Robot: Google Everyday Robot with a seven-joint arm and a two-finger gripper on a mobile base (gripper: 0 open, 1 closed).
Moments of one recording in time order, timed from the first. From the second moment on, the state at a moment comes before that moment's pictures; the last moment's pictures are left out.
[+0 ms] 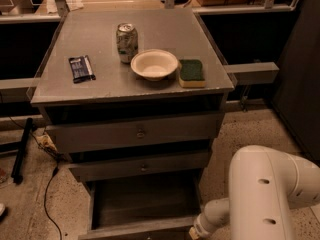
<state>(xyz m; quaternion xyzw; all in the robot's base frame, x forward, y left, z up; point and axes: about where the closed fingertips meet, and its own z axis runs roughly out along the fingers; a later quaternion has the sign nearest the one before) 0.422 -0.162 0.168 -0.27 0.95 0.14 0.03</state>
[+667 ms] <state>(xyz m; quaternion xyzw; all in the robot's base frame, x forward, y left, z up) 0.433 -0.158 0.175 -0.27 0.95 0.14 0.05</state>
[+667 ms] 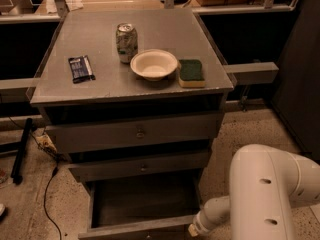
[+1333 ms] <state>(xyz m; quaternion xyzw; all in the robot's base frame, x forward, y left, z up) 0.443 -0.153 0.184 -0.26 0.95 0.15 0.06</state>
